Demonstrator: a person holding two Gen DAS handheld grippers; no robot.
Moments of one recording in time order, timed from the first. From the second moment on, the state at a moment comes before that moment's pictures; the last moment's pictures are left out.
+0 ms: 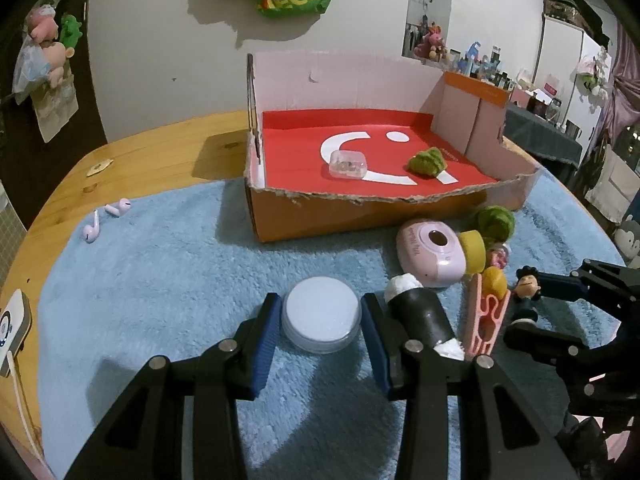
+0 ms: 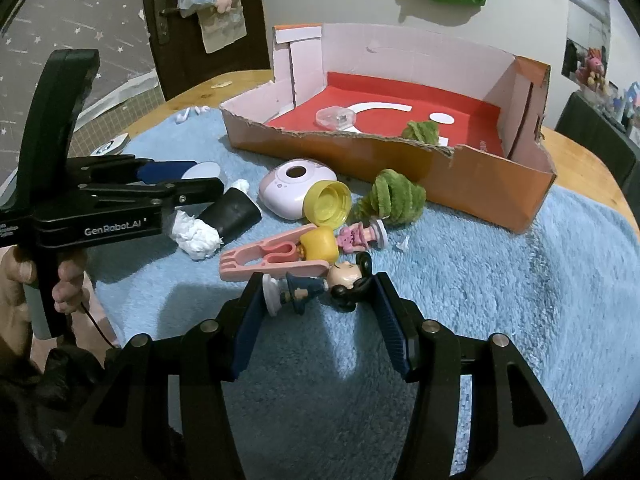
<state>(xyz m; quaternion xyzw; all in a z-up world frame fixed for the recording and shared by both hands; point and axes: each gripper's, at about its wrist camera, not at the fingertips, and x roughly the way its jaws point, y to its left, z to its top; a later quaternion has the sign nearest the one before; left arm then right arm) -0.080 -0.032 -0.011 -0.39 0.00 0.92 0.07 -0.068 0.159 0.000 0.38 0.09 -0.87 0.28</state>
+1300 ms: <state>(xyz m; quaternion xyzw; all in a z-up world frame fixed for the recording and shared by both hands) -0.079 -0.056 0.028 -0.35 0.00 0.94 0.03 -0.075 0.173 0.023 0.37 0.05 -0.88 0.28</state>
